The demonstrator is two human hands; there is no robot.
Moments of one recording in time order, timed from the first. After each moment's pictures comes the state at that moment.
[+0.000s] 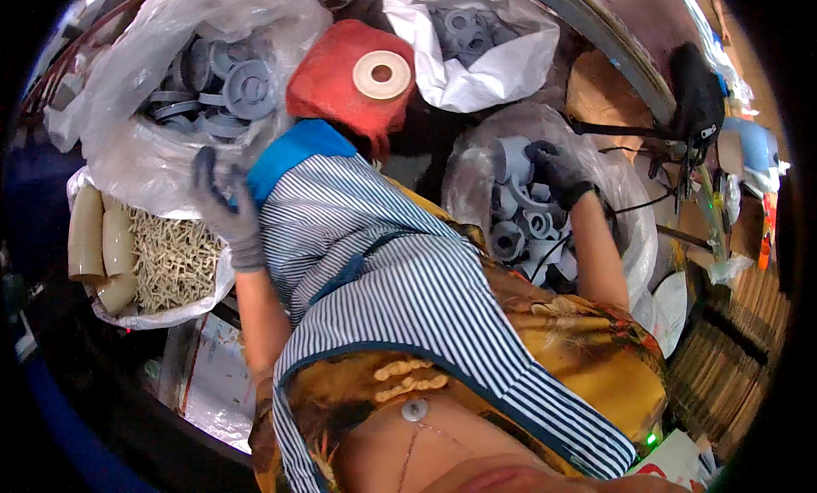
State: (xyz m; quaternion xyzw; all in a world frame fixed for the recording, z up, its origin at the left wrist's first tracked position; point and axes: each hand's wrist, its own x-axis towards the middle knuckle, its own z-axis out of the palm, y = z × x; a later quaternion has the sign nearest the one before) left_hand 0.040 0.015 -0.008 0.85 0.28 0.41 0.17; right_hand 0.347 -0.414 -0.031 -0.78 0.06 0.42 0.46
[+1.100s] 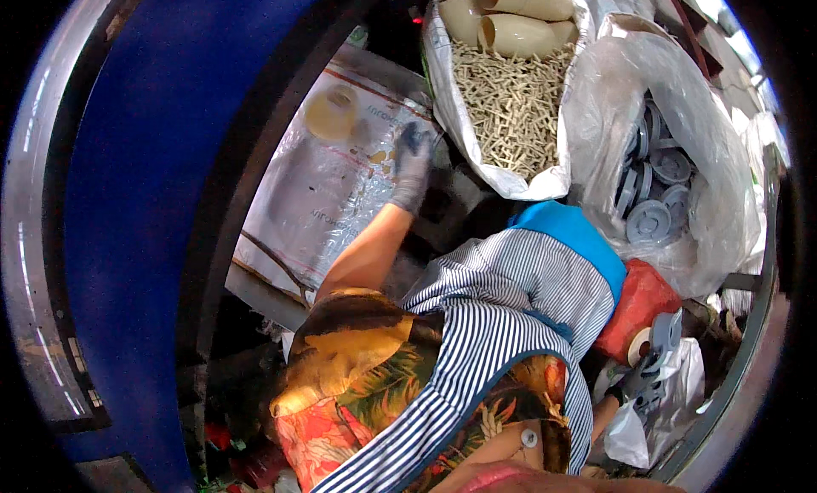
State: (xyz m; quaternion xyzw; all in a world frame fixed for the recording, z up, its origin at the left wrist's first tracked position) left_hand -0.276 -0.062 -0.069 0.32 0.73 0.58 0.17; right_hand 0.402 -0.159 -0.103 -0.84 -0.47 0.03 0.26
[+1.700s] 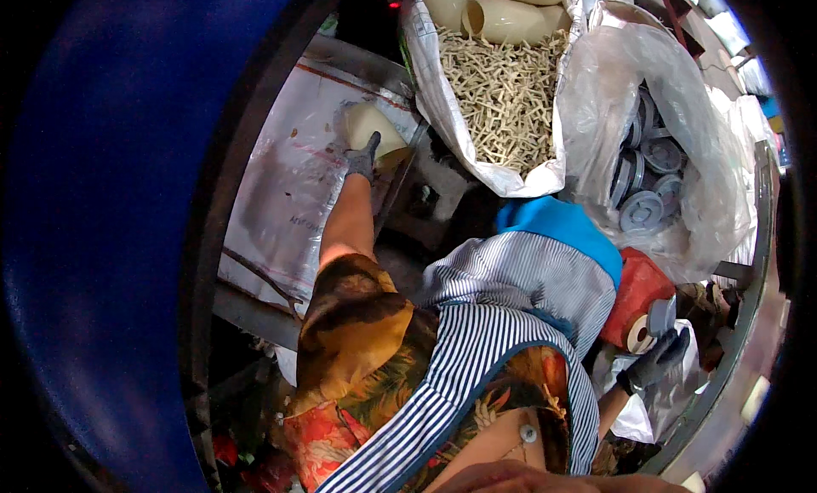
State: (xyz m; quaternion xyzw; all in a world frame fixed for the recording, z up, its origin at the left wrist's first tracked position) left_hand -0.372 -0.063 -0.103 0.12 0.85 0.44 0.25; right_hand 0.326 -0.129 0.014 -0.72 -0.57 -0.04 0.39
